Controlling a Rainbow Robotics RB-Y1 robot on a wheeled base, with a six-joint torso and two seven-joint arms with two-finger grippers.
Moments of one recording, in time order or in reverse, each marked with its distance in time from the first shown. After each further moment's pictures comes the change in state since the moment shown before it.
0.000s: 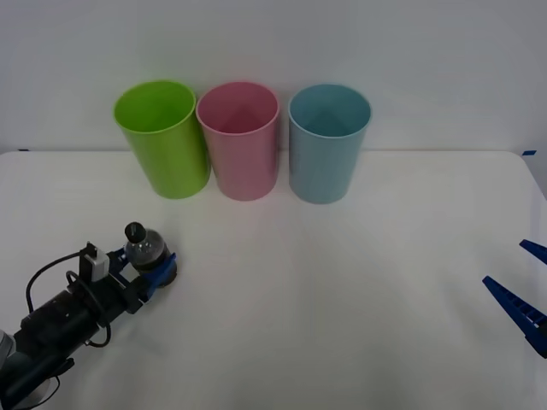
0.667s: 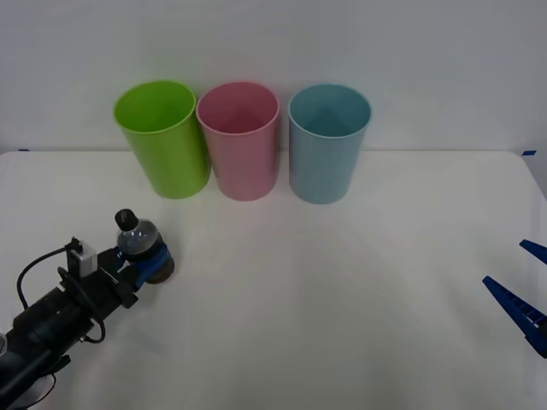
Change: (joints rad) right arm 0.000 0.000 0.000 0.000 0.000 0.000 0.000; left arm 0.010 0.001 0.013 -0.039 0.084 -0.039 0.025
